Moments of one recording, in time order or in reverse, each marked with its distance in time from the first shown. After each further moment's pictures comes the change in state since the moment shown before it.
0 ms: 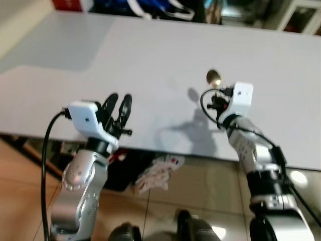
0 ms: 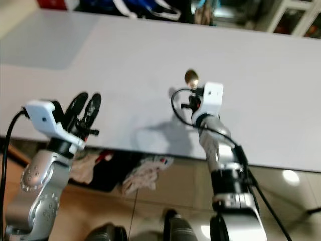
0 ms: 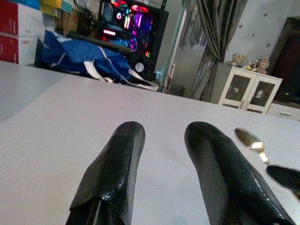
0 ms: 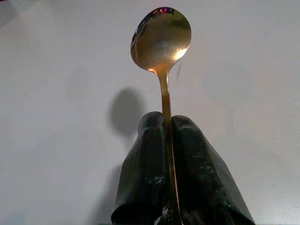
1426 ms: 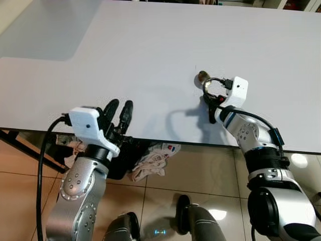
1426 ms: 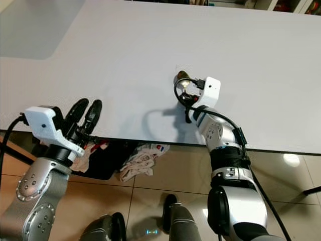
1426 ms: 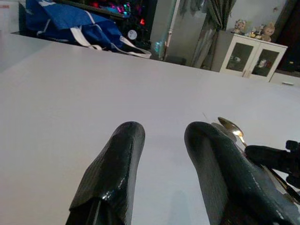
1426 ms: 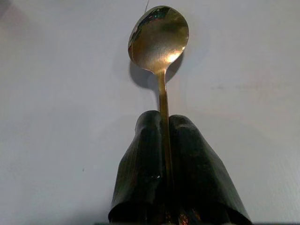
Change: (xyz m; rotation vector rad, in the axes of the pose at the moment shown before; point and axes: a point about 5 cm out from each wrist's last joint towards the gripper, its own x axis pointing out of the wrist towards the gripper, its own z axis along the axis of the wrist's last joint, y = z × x) left arm -0.014 -0.004 0.001 0.016 0.052 0.027; right arm 0.026 0.003 0.009 0.212 0.078 0.109
